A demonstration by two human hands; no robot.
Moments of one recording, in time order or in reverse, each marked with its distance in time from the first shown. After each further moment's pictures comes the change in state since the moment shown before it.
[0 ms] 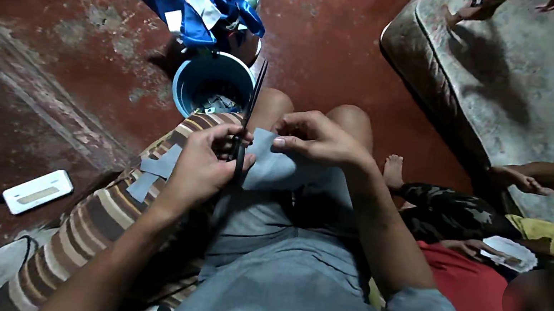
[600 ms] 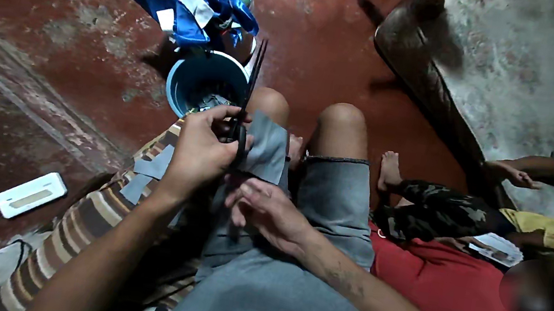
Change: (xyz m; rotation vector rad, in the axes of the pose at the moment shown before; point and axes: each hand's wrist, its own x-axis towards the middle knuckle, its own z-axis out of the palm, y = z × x) left_hand 0.019 0.014 0.005 0.085 0.026 0.008; right_hand -0.043 0.001 0.149 1.101 0.264 0.308
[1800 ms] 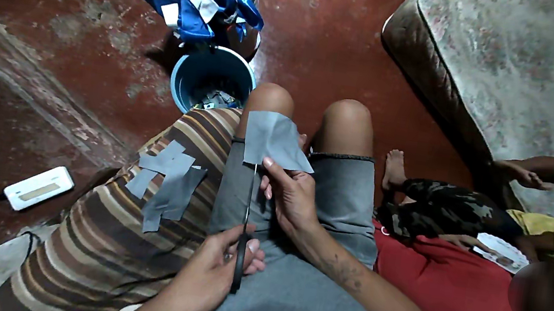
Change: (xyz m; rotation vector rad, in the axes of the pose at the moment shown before) left_hand -0.140 -0.016 0.025 -0.404 -0.427 -0.549; right_hand 0.020 0.003 -0.006 0.114 0.630 -0.329
